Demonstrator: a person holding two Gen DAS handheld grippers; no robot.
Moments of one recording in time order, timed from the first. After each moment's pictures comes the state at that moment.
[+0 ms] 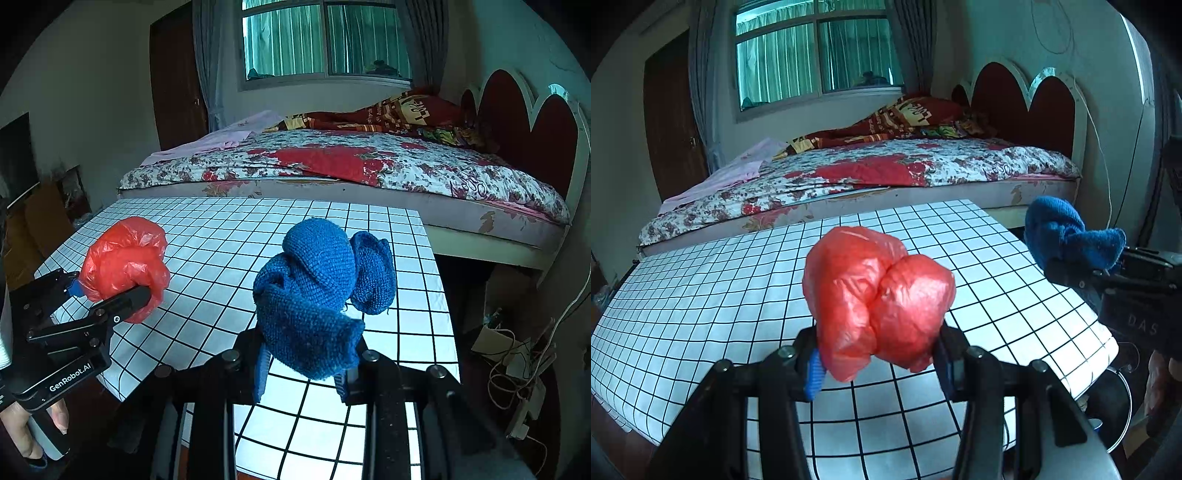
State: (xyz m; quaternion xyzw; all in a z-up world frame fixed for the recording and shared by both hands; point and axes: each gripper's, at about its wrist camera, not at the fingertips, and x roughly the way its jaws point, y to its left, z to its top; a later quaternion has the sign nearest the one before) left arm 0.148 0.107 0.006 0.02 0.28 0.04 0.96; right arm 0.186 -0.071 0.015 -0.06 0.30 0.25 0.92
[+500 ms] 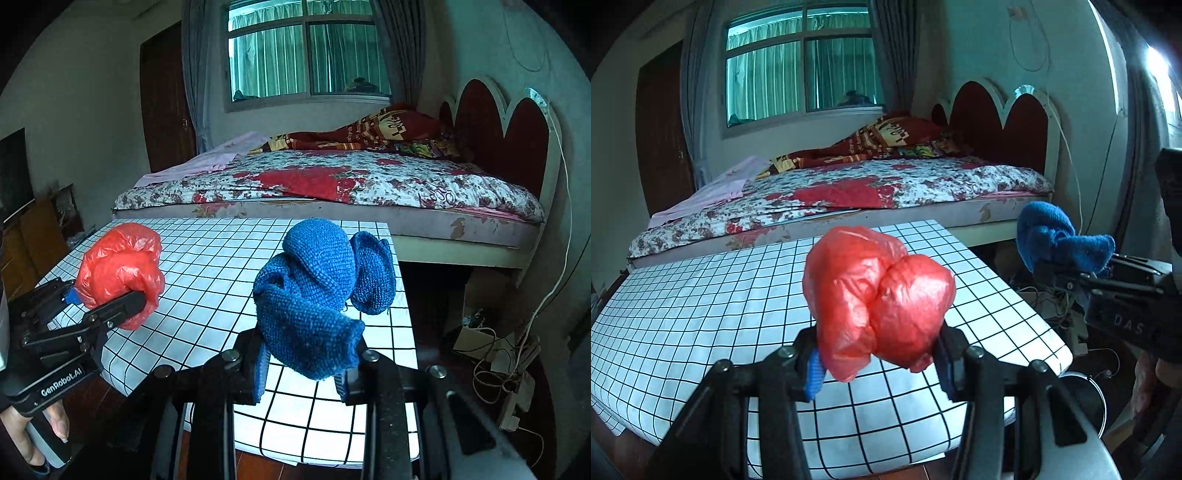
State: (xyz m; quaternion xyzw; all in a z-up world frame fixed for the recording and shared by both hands) left arm 0.114 0.065 0.027 0.02 0.25 0.00 0.97; right arm 0.145 -0.115 0.040 -0.04 0.26 0.22 0.94
